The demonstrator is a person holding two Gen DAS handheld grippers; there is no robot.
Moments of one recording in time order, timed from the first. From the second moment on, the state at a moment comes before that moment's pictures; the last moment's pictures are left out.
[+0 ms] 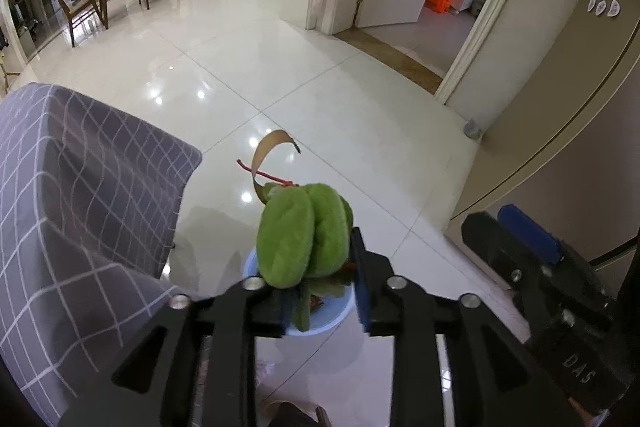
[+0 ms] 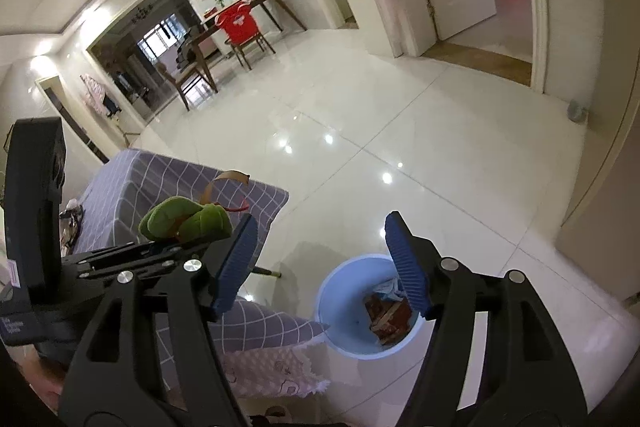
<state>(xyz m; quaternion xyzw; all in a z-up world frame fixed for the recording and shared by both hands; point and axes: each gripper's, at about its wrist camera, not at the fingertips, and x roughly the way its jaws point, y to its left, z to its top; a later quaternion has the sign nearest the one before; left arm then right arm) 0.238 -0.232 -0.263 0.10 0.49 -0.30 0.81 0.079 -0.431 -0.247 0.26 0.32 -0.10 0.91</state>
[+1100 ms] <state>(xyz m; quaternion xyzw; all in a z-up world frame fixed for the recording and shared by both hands) 0.231 -0.032 -0.152 0.08 0.40 -0.16 0.90 0.126 -0.260 -0.160 0.18 0.31 0.04 0.93</state>
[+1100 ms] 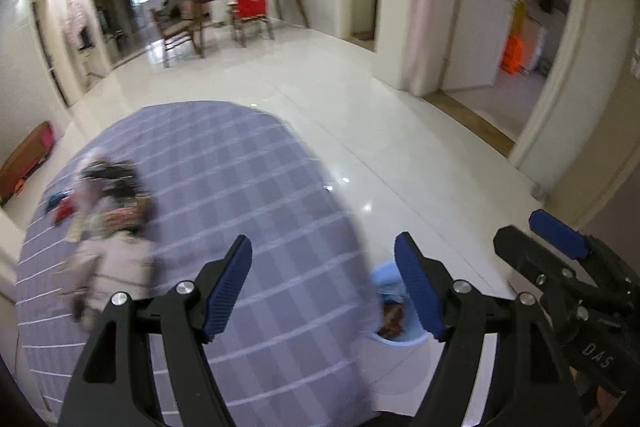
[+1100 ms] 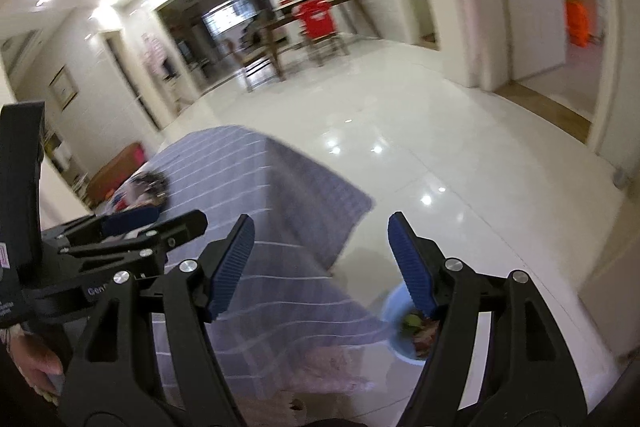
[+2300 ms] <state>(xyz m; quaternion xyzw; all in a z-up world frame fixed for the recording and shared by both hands) 0.372 0.242 -0.217 -0.06 0.44 -0.02 0.90 0.363 -0.001 -0.210 0.03 0.43 0.23 0.87</state>
